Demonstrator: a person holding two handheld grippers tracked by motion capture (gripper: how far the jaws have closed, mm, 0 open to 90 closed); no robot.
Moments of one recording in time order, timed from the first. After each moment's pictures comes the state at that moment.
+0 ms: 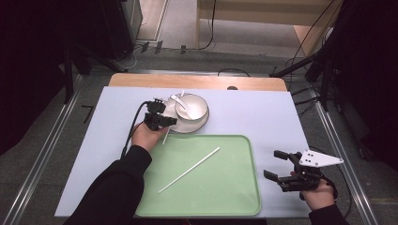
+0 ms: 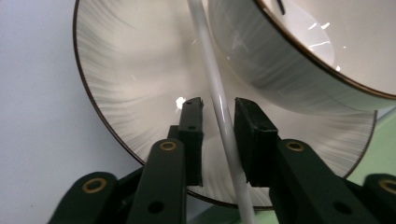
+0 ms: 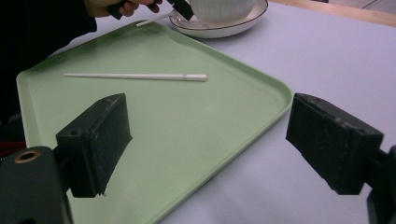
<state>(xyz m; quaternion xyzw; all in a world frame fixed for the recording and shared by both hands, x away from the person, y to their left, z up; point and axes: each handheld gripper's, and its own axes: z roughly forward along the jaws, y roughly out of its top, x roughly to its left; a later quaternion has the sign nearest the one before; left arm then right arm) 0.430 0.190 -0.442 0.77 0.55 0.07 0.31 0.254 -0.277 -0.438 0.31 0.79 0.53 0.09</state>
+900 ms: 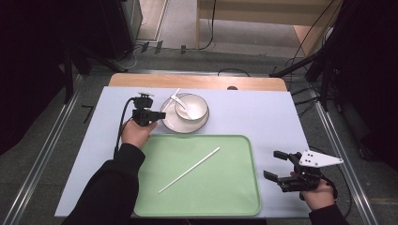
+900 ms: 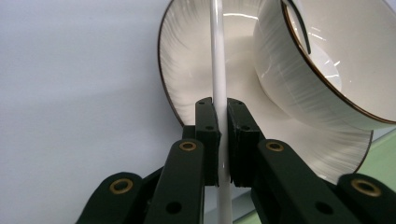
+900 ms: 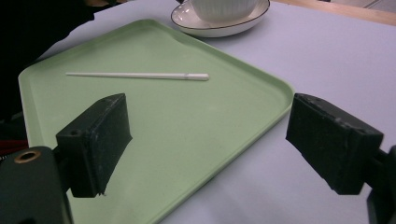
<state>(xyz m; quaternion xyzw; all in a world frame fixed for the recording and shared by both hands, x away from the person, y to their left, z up) 0.427 0.225 -0.416 0.74 0.58 0.08 0.34 0.254 -0.276 -0.438 0.31 0.79 0.53 0.09</state>
